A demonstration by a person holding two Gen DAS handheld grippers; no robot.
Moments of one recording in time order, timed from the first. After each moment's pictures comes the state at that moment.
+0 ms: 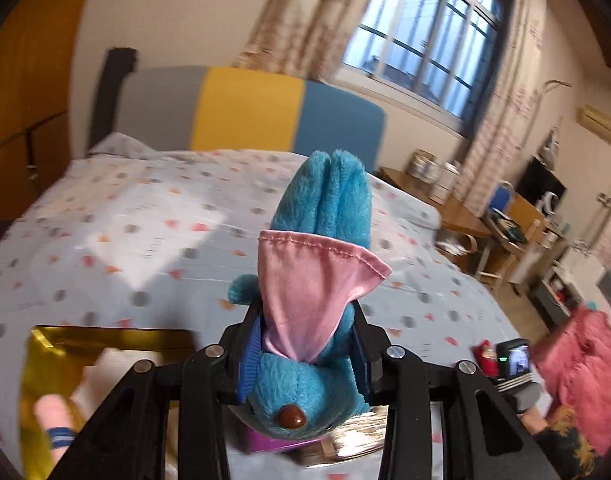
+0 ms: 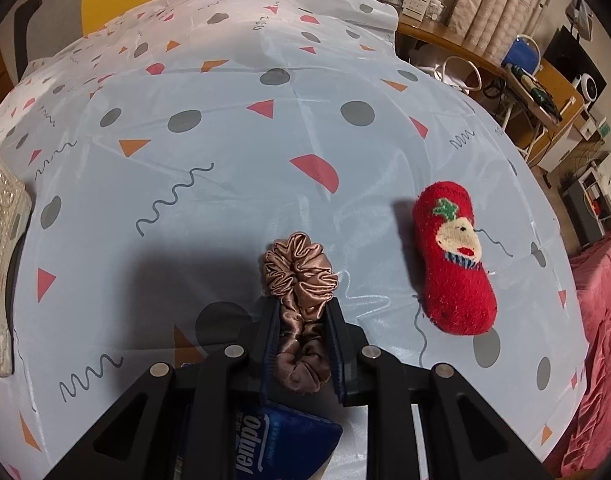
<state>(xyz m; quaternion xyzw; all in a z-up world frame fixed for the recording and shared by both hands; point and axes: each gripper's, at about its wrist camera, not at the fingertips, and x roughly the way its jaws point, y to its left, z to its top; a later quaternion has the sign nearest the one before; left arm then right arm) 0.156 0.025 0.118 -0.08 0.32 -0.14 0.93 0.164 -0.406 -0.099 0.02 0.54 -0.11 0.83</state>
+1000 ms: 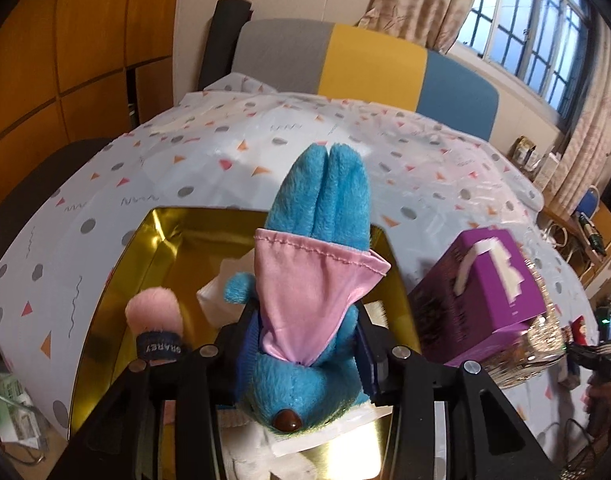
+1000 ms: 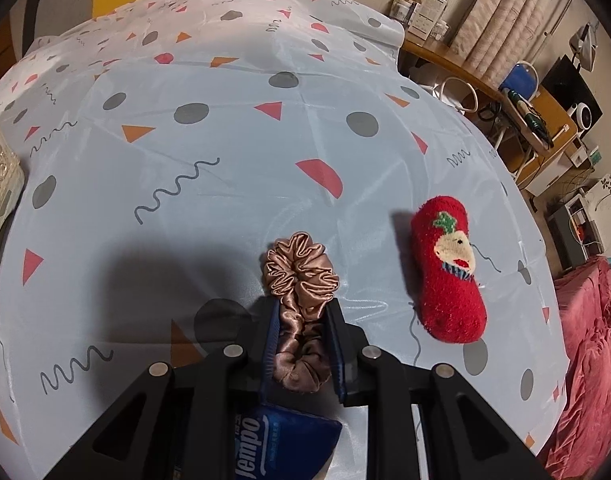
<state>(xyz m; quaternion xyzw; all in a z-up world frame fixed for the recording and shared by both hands) 0.108 0.140 -0.004 -0.09 0.39 0.02 0.92 0.163 -0.391 -0.102 -0.04 0.54 -0.12 0.83</state>
